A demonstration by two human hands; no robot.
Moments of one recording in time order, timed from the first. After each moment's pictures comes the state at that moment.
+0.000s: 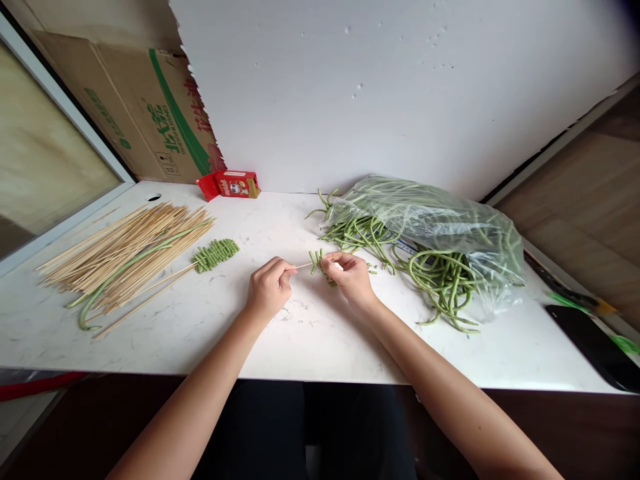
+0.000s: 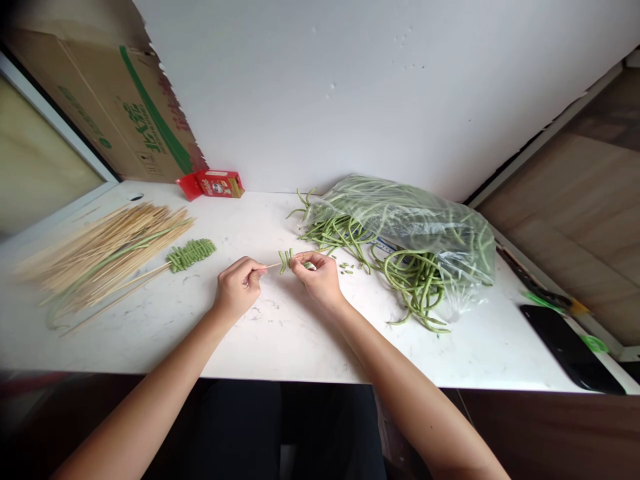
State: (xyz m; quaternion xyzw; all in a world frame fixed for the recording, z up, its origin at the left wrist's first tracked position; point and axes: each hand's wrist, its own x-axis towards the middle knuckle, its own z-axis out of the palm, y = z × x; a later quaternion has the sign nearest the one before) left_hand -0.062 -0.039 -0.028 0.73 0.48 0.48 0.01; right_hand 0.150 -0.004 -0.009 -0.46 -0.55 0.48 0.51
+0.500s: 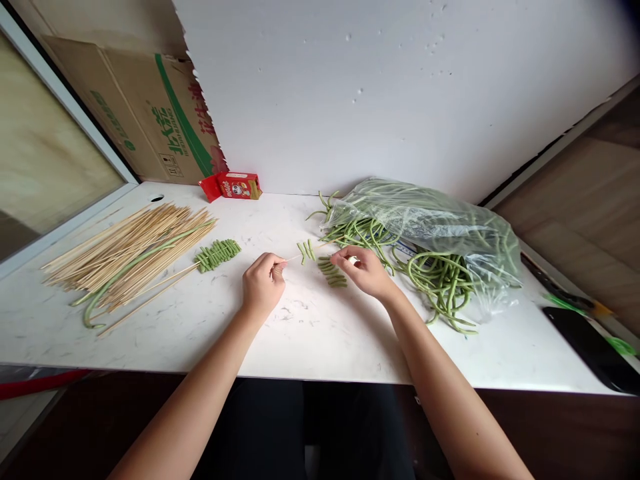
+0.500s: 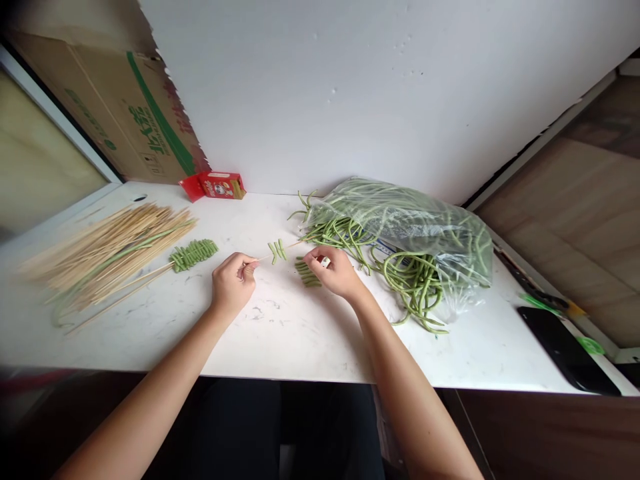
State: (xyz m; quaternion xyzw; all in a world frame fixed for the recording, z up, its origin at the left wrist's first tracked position) left_hand -0.068 -0.034 -0.031 0.66 0.54 0.51 0.00; right_hand 0.190 0.008 0.024 -0.45 -0.74 0.34 0.37
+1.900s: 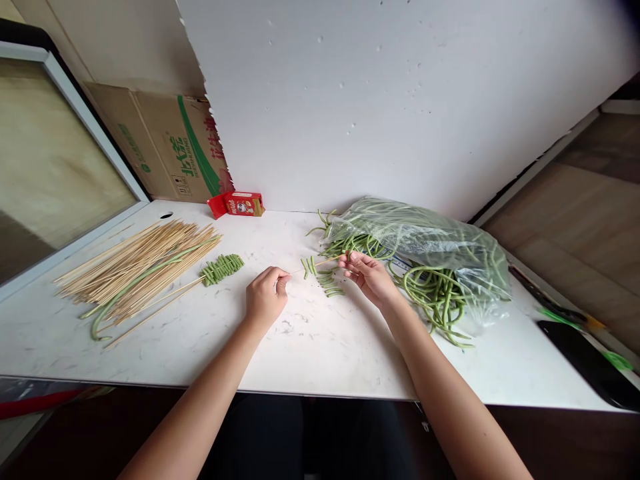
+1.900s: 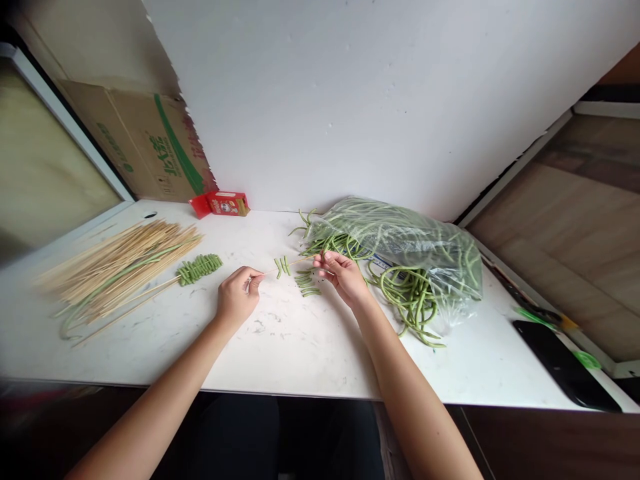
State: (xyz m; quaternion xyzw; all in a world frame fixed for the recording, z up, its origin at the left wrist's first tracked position) left_hand -0.067 -0.033 -0.031 0.67 0.57 0.48 0.00; right_hand 0.209 0.034 0.002 -0.35 -0.44 0.66 0.50
